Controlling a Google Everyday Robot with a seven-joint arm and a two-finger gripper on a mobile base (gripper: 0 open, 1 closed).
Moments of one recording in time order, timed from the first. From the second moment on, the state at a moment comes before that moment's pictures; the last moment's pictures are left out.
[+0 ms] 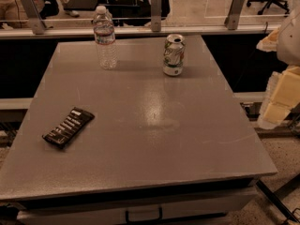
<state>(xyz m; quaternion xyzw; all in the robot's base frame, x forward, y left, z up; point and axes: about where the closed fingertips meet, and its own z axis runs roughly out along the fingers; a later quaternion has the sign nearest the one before) 0.438 -0.217 0.976 -0.60 0.78 -0.03 0.16</state>
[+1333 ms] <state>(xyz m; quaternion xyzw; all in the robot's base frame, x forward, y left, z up) 0.490 -0.109 0.996 -0.70 0.68 0.00 0.21</state>
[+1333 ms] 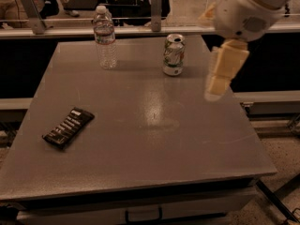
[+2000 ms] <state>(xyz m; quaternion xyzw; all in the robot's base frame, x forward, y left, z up) 0.491 -0.017 0.980 -0.78 0.59 0.01 0.19</state>
